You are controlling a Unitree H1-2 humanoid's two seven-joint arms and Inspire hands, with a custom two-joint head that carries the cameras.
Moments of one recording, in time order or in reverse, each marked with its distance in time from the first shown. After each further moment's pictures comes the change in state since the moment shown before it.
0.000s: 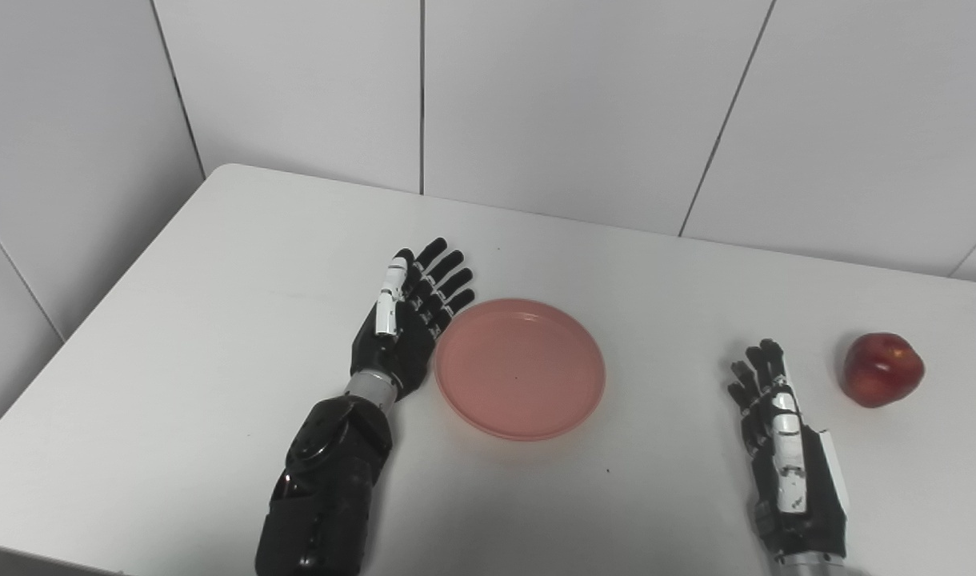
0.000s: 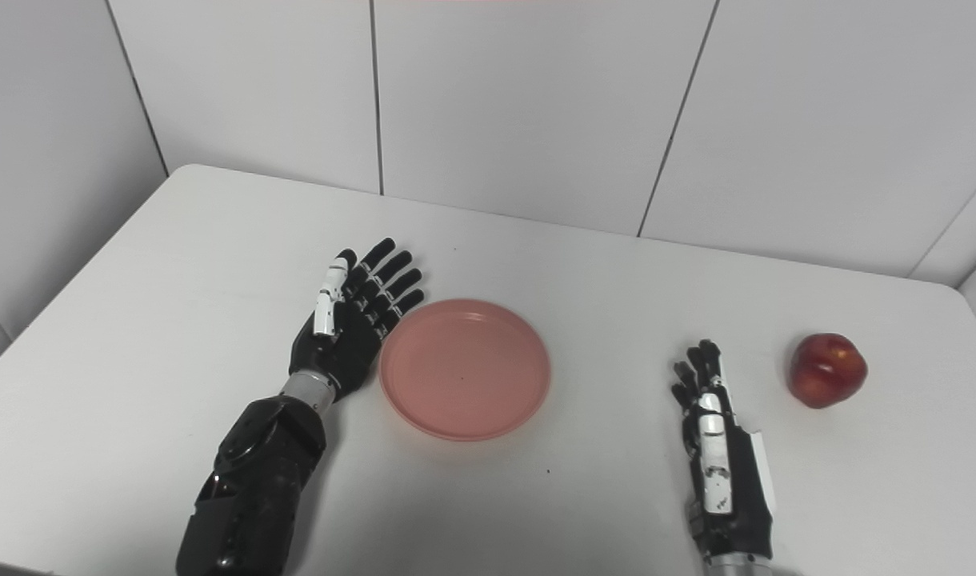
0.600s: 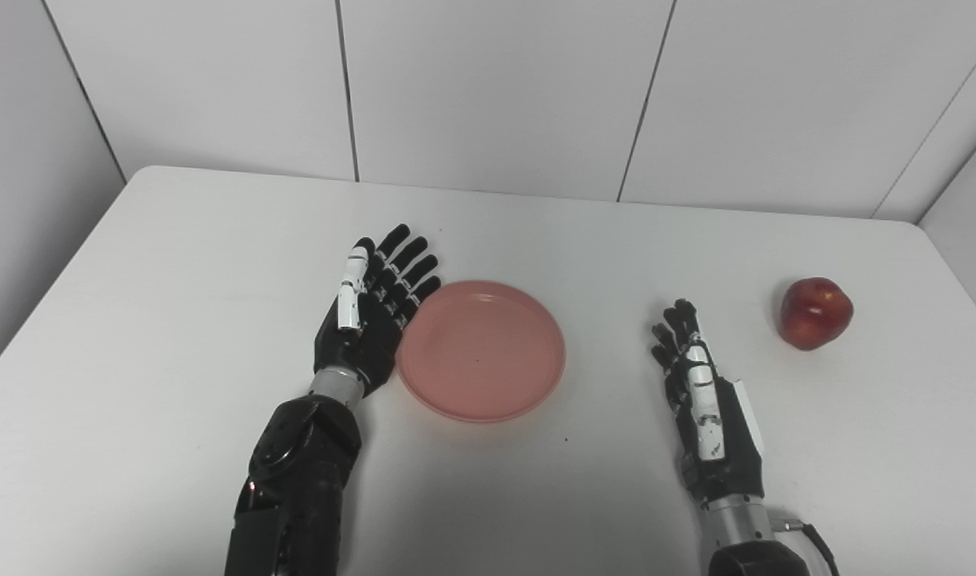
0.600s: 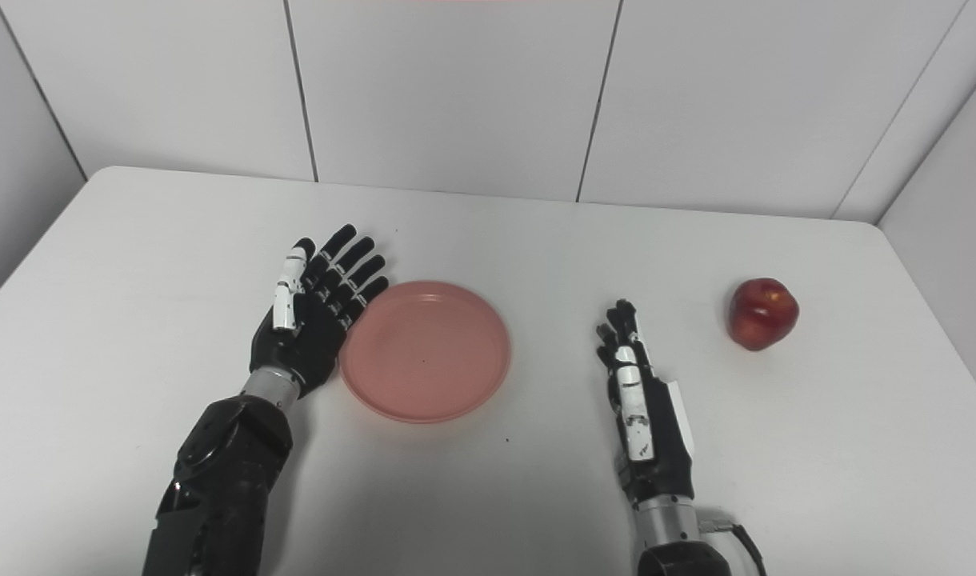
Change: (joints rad) left arm 0.013 -0.018 -0.050 -0.053 0.012 0.049 0.012; right arm 0.003 0.063 0.032 -0.016 -0.049 0.046 -0.041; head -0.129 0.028
